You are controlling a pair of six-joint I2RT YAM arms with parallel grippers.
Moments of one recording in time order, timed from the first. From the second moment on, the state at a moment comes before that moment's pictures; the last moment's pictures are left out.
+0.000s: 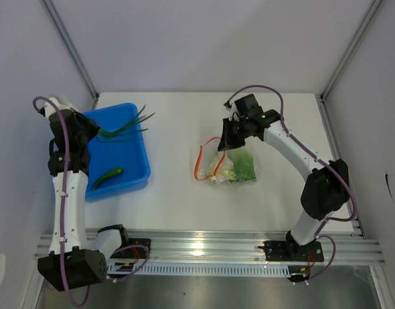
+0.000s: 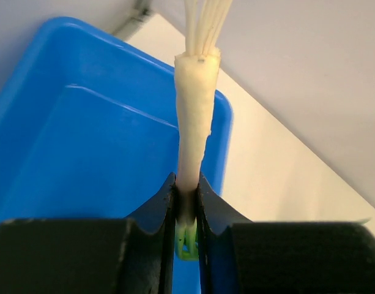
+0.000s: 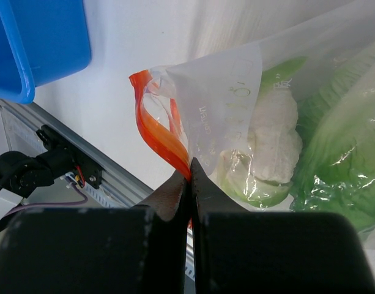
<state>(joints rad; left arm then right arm) 0.24 1.02 1.12 -0.43 -0.13 -0.54 0.50 1.71 1.53 -0.76 -0.39 0.41</state>
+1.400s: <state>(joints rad) -0.37 1.22 0.80 0.58 0.95 -0.68 0.47 1.52 1.42 -0.74 -0.89 0.53</state>
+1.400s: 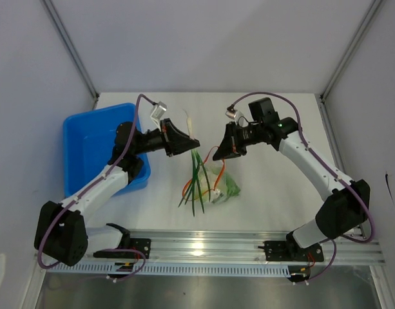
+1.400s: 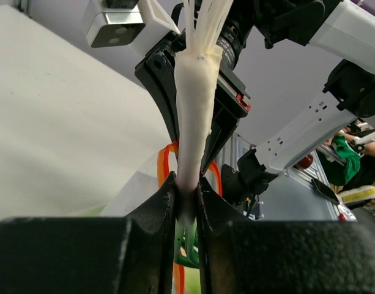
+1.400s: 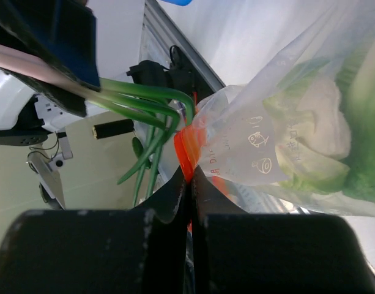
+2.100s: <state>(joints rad) -0.49 0.97 0.67 0.66 0.92 -0.65 0.48 1.46 1.34 -0.68 -0.85 0.65</state>
